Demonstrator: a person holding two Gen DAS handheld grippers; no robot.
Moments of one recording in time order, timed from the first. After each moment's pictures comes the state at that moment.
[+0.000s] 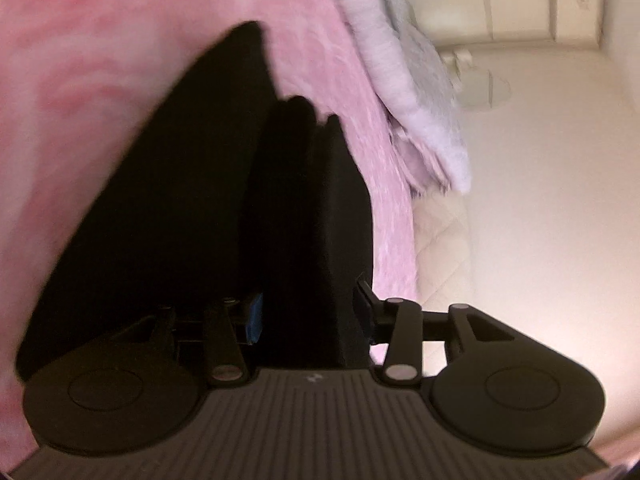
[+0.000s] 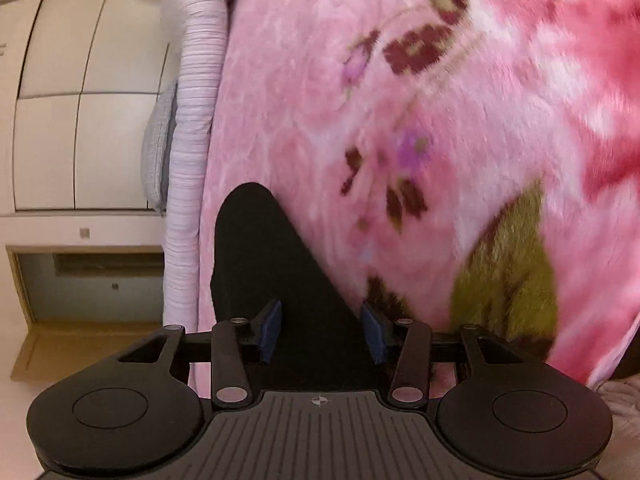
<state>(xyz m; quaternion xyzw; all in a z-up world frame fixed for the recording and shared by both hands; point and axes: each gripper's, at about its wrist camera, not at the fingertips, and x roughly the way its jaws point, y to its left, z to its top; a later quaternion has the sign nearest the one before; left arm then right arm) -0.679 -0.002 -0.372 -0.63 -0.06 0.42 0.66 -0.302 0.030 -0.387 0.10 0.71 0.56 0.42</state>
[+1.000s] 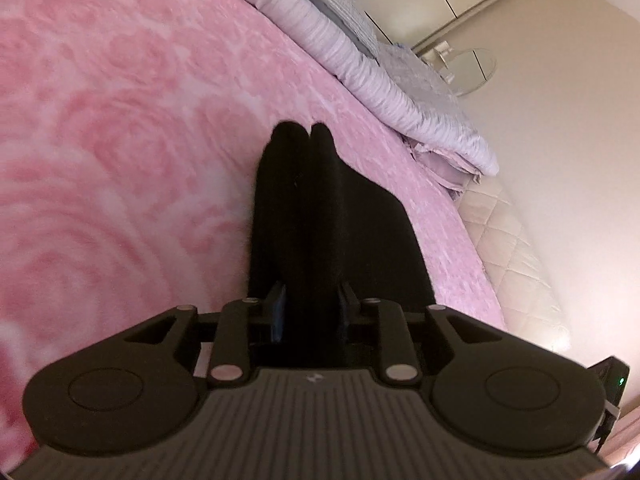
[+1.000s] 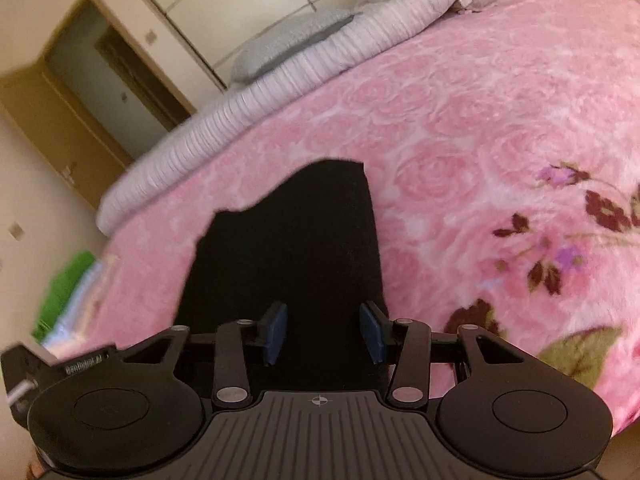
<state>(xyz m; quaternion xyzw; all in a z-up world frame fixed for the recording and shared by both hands) -0.744 -0.064 -0.346 -0.52 -0.01 0.52 0.68 -0.385 -0.007 -0.313 -0.12 0.43 0.78 0.44</state>
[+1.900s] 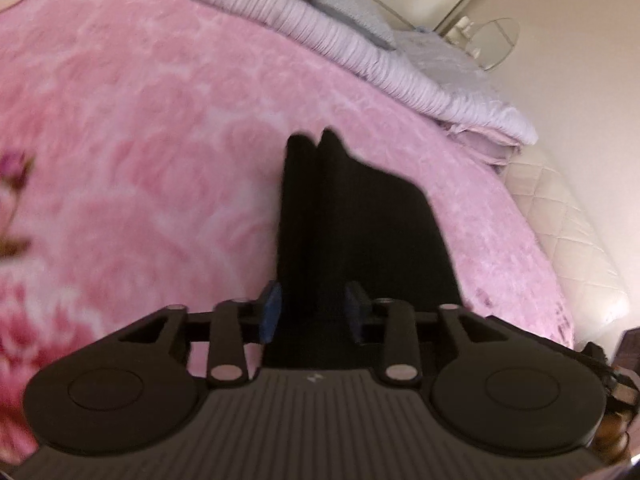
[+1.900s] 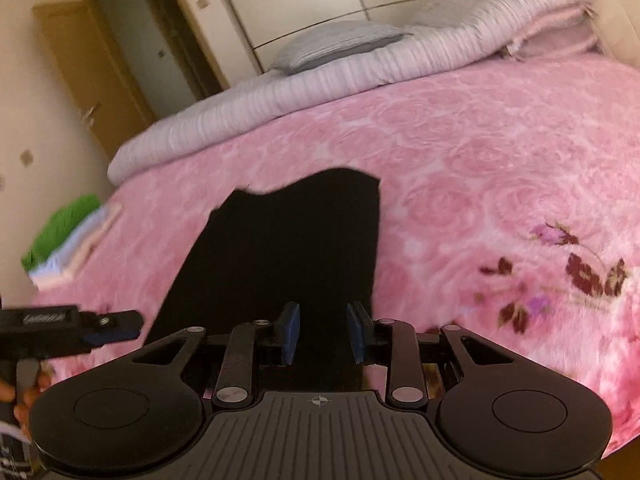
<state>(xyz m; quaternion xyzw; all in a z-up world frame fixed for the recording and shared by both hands) -0.723 -0.065 -0.299 -0.46 0.08 0.57 0.68 -0.387 -0.014 -0.295 -0.18 0.34 0.81 0.44</state>
